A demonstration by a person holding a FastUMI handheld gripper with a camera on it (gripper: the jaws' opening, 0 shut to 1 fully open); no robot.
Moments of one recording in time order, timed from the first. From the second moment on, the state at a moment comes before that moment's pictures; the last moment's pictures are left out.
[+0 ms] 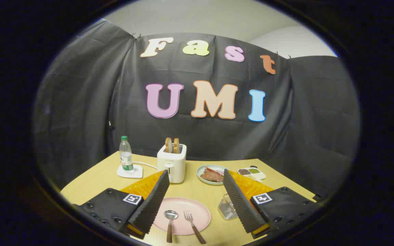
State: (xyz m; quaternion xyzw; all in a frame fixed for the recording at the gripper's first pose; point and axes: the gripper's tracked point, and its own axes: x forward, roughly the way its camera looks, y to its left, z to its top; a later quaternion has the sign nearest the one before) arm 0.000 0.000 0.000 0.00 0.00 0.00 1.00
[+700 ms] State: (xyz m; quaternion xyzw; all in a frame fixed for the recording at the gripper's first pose) arm -0.005 0.021 -0.009 0.00 0.01 -0.04 1.00
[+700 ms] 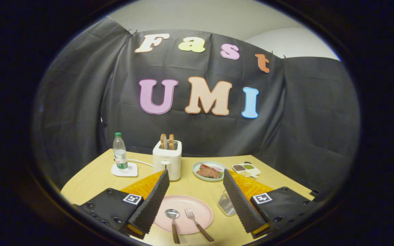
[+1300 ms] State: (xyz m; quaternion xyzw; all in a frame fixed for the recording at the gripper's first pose) arm -0.028 0.046 -0.013 0.00 0.02 -0.02 1.00
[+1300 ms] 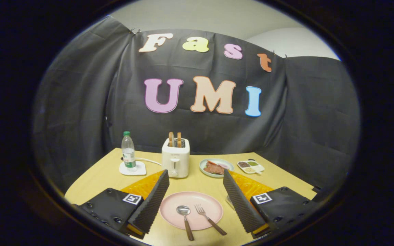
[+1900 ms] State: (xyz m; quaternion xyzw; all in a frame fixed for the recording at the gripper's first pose) arm -0.054 -0.005 -0.086 -0.01 0.08 0.09 0.99
